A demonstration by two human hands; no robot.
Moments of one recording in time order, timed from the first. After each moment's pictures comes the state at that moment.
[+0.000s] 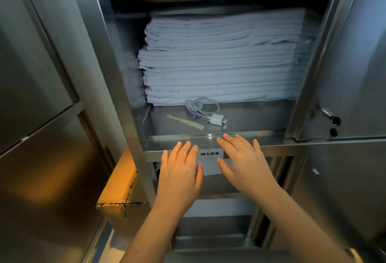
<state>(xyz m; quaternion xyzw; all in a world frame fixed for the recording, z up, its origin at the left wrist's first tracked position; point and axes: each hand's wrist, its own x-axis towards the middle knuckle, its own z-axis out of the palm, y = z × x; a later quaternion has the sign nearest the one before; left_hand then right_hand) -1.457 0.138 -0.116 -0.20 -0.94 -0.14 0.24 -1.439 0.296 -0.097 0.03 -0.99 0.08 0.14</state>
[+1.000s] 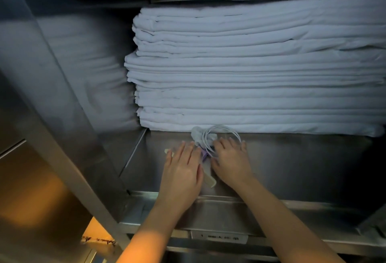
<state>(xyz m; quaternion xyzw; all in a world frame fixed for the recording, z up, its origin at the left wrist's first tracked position) -1.690 0.178 -0.130 -0.21 -0.93 -0.10 0.29 -1.730 0.321 -0.144 0.06 -0.99 0.04 0.11</state>
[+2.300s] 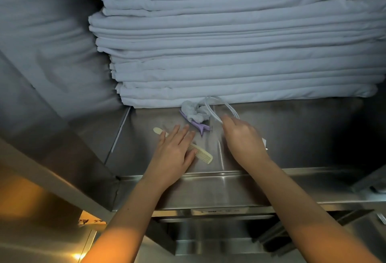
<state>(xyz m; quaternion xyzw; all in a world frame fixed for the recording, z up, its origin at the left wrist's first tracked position) -1.729 0.152 -0.168 -0.30 -0.94 -0.11 0.11 -1.710 0.338 -0.145 0.05 -0.96 0.09 0.27</state>
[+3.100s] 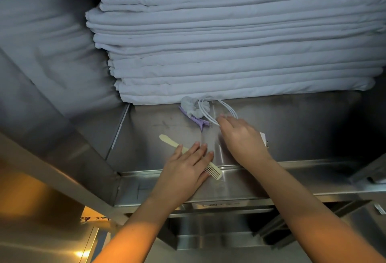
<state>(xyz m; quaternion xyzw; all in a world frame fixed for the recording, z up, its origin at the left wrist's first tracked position) -1.687 0.162 -0.174 -0.41 -0.90 -0.05 0.15 -1.701 0.340 -0.156 0.11 -0.94 0.08 0.31</state>
